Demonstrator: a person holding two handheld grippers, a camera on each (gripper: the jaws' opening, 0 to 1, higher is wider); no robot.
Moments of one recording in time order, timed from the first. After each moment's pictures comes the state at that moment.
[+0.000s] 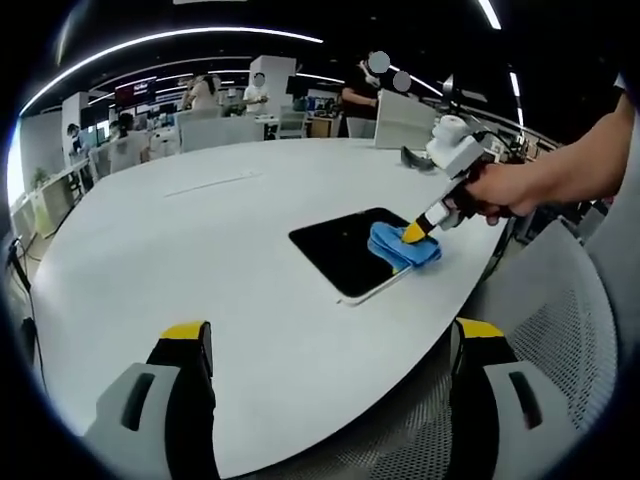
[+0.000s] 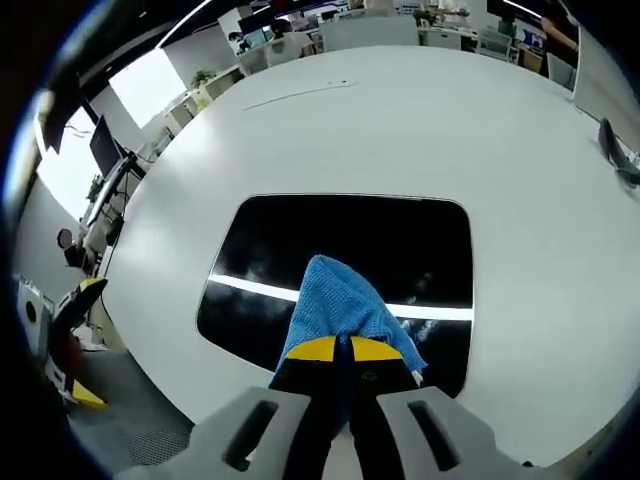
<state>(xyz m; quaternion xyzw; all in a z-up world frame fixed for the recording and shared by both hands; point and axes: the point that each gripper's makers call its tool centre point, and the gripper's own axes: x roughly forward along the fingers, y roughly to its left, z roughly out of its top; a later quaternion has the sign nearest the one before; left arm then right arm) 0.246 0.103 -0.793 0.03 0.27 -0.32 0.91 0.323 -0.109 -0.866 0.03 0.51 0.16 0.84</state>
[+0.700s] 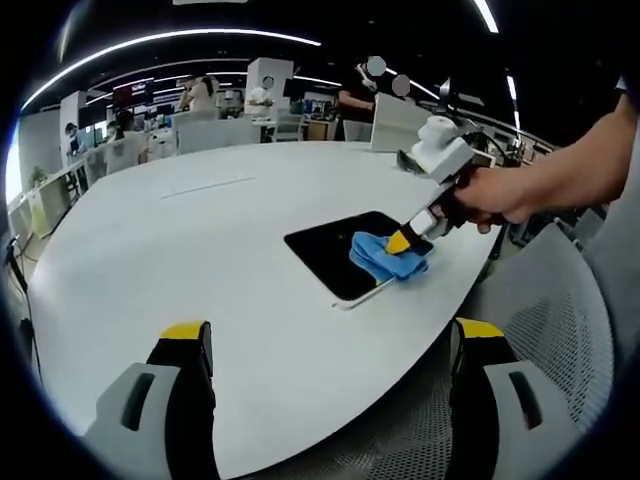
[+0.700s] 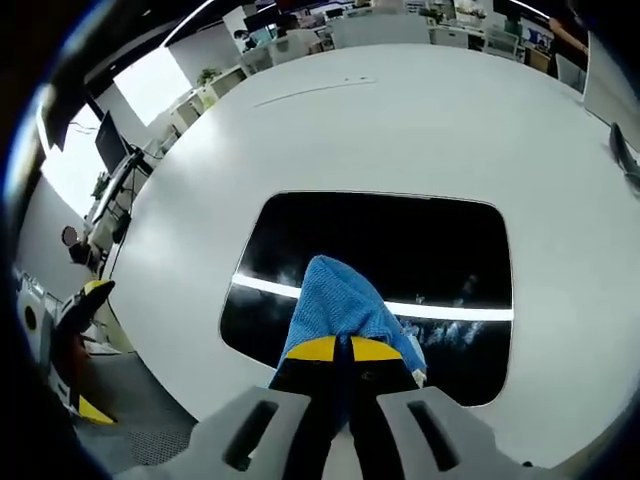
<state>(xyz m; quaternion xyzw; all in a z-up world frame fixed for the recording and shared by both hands) 0.246 0.100 -0.791 0.03 0.26 -0.32 0.91 0.324 -0.071 -0.866 0.03 0.52 0.18 0.84</state>
